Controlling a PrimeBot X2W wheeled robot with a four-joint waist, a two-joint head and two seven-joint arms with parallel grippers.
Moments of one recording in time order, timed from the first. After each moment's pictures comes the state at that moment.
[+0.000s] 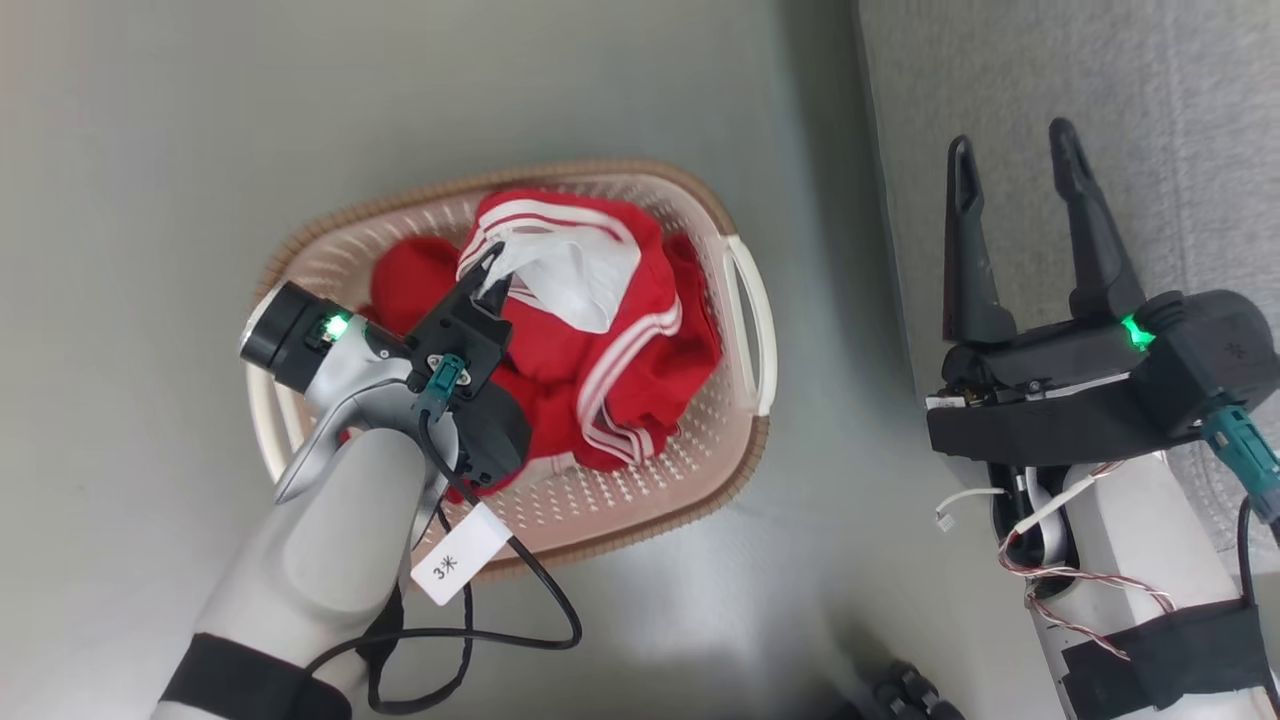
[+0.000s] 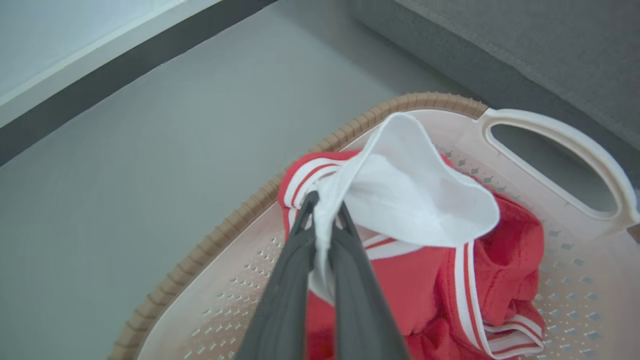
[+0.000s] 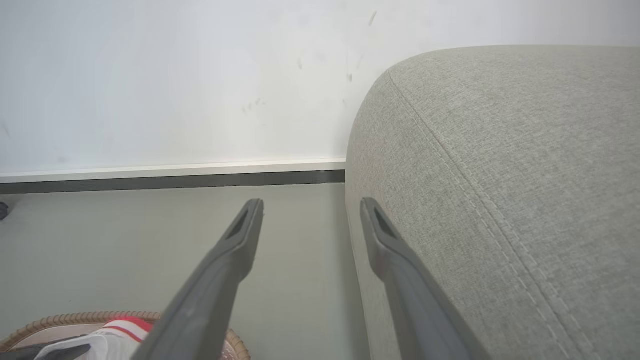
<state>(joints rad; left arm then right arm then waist) -0.78 0.07 -0.41 0.82 0.08 -0.05 -0.25 -0.50 -0.08 0.20 0.05 0.18 -0.02 -0.26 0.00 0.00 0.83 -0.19</state>
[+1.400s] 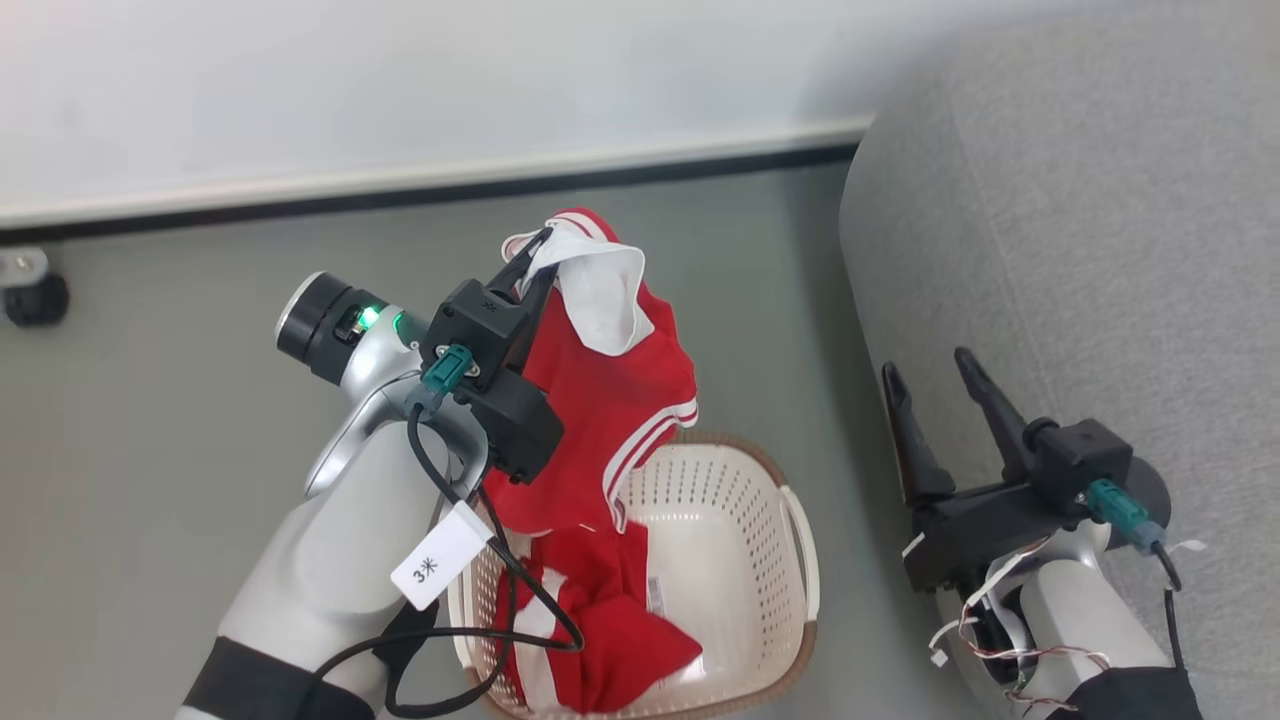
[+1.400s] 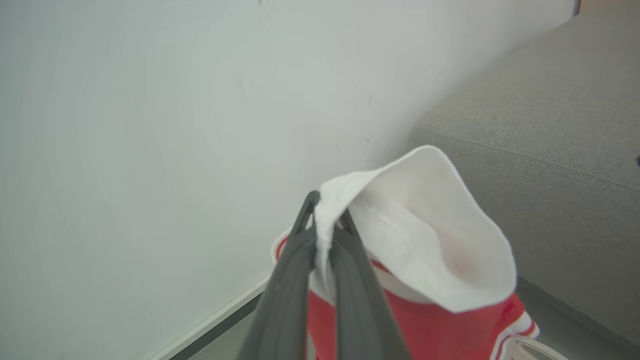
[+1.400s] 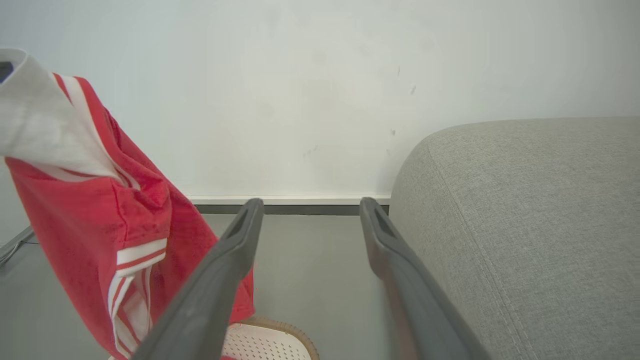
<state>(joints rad) -0.77 0.05 -0.42 0.72 -0.04 -0.11 -0.25 -0.44 -0.08 0.22 0.48 0.19 0.09 -0.26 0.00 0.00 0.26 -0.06</state>
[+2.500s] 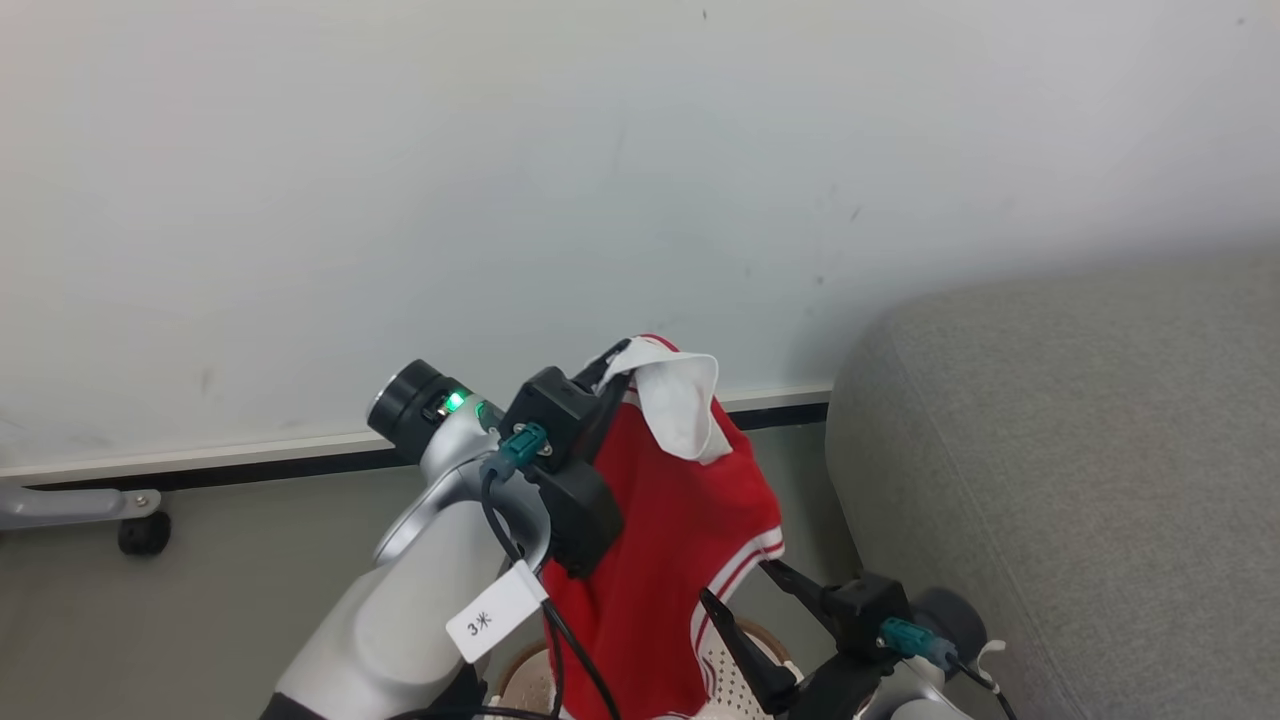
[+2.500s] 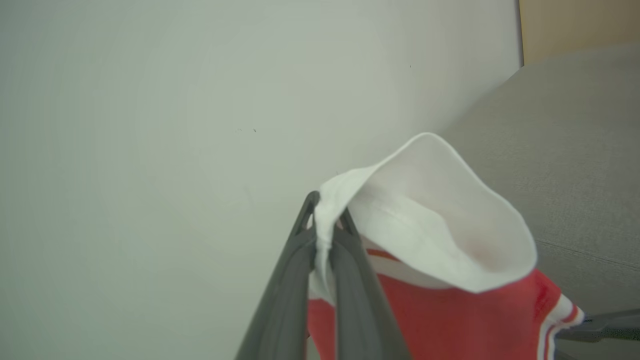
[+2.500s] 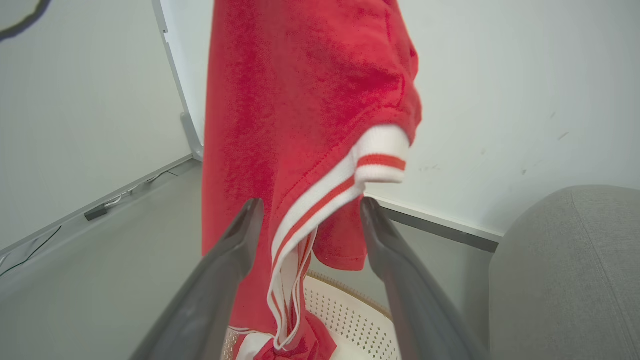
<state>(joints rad) -0.68 0.04 -0.57 0.71 -0.16 -0.12 -0.19 -0.39 -0.06 0.69 0.69 0.31 0.12 -0.26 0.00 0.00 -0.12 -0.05</state>
